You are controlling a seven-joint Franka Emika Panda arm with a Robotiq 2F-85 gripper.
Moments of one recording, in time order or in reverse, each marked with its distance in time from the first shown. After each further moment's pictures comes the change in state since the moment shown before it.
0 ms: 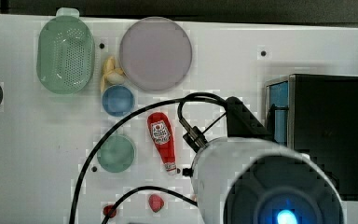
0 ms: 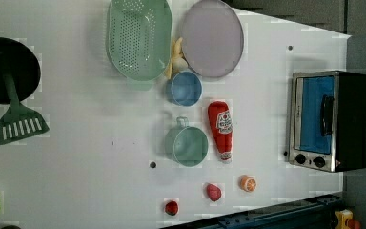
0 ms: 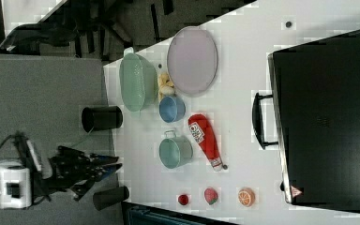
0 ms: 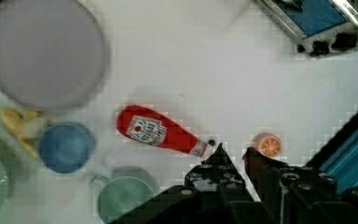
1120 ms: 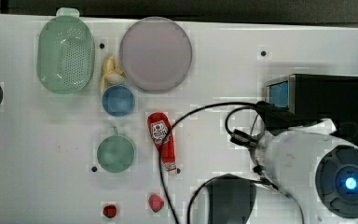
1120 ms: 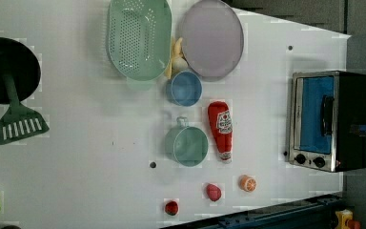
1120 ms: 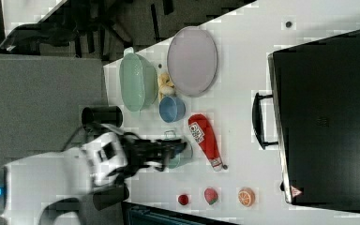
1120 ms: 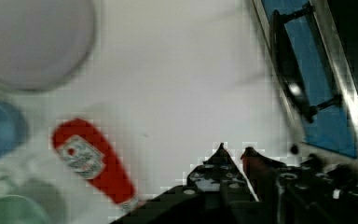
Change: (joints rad) arm -0.003 0.062 -0.231 -0.248 -0.063 0.397 -0.678
